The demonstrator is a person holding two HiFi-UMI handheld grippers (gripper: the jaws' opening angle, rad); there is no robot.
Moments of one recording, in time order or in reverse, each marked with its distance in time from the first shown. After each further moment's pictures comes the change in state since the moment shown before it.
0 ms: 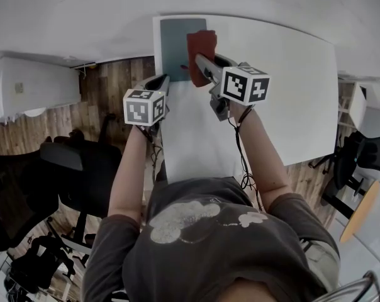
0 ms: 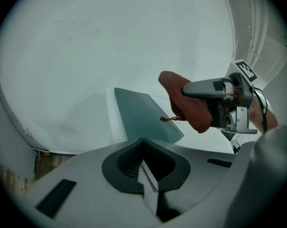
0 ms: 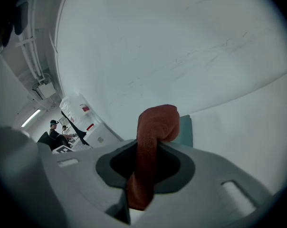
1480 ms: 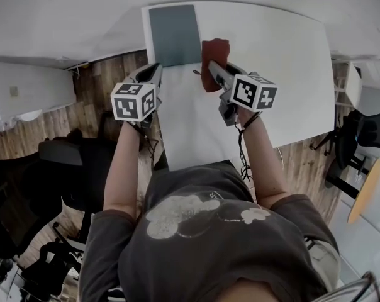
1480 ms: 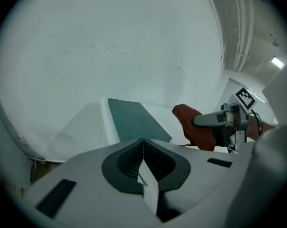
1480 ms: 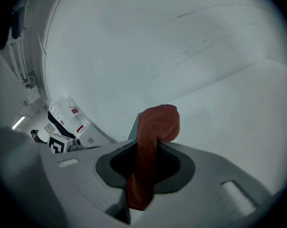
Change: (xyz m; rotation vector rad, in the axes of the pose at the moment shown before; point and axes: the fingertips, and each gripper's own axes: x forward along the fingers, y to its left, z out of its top) left arm -0.032 -0.015 0.004 0.065 -0.079 -0.068; right arm -0.073 -0.023 -0.063 0.104 -0.018 -0.172
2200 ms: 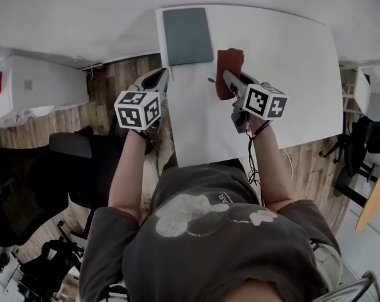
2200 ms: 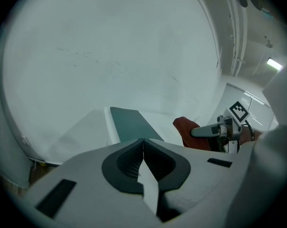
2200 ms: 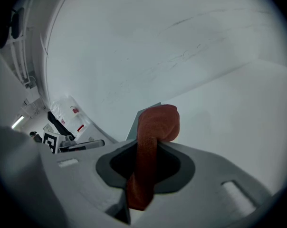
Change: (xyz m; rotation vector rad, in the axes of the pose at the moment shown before) left arm -0.044 -0.006 0.002 -0.009 -0.089 -0.002; right arm -0.023 0.003 -0.020 0.004 -0.019 -0.009
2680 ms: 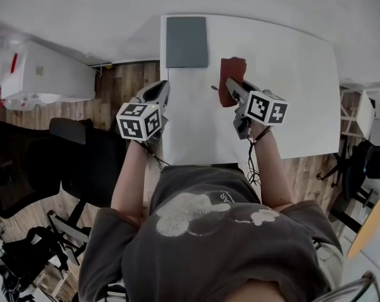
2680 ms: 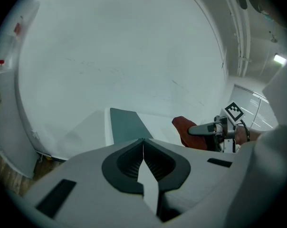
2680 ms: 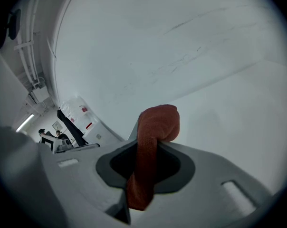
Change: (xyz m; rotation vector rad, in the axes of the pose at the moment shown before) left arm -0.036 -0.061 -0.012 -0.028 -0.066 0.103; right arm -0.049 -0.015 0.006 -0.042 0.013 0.090
